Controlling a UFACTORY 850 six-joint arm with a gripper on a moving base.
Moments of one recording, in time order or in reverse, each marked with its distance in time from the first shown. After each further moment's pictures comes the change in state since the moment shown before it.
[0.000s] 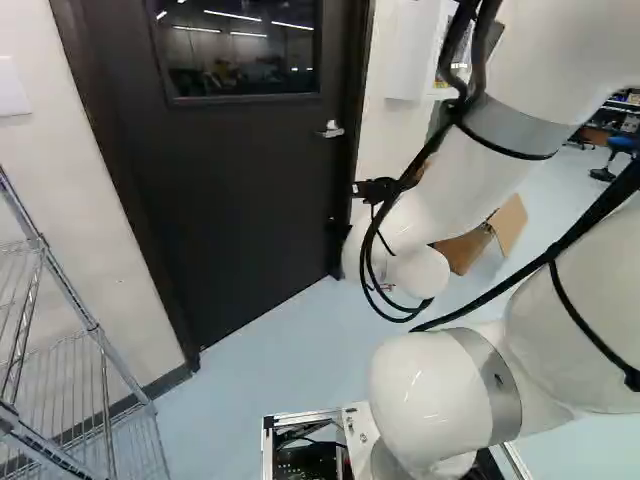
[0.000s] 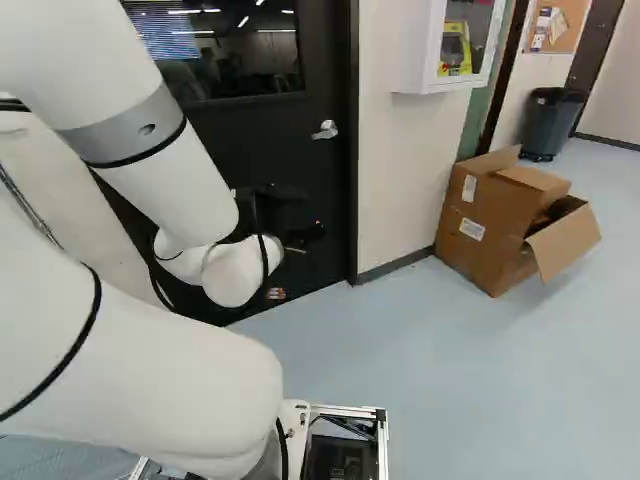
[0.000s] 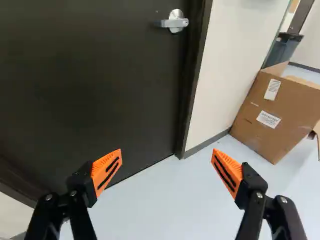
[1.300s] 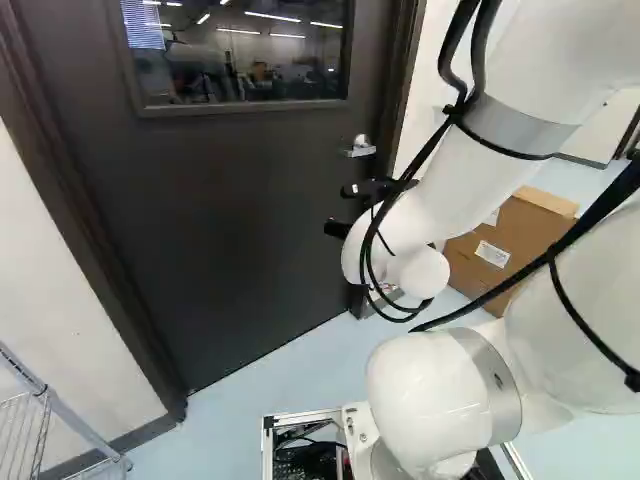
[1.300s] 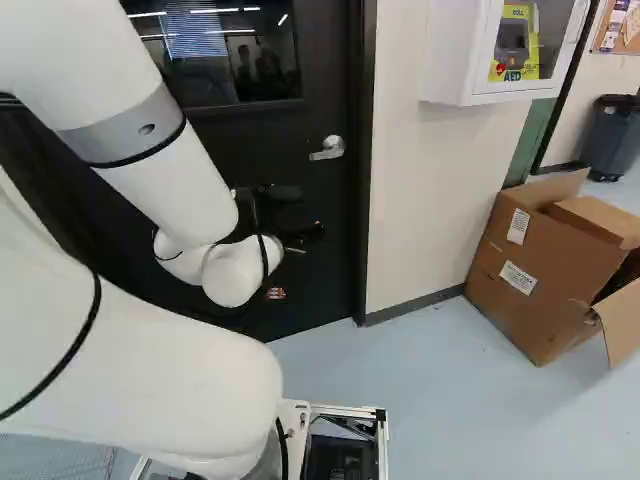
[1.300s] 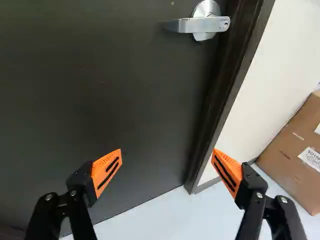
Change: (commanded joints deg) arm 0.0 0.0 0.0 0.0 0.0 0.0
